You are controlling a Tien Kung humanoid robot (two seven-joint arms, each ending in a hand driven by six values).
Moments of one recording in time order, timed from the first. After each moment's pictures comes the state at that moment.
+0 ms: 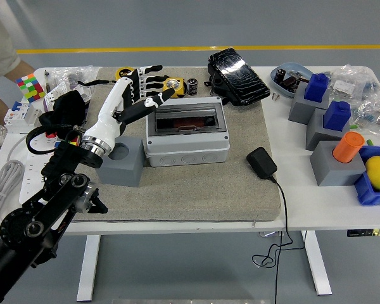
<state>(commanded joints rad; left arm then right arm) -0.37 0.10 -1.11 -1.30 1.19 0.20 -0.13 0.04 -0.42 0.50 0.37 -0.06 -0.10 -0.03</state>
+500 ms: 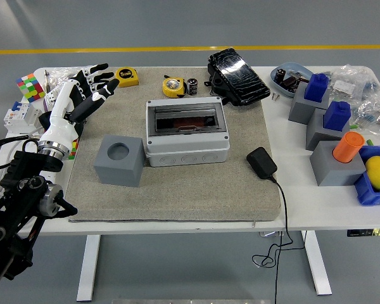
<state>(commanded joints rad) -0.28 0.15 -1.27 -1.33 1.12 0.18 -0.13 0.05 -0.42 0.49 0.37 -0.06 -0.10 -0.03</state>
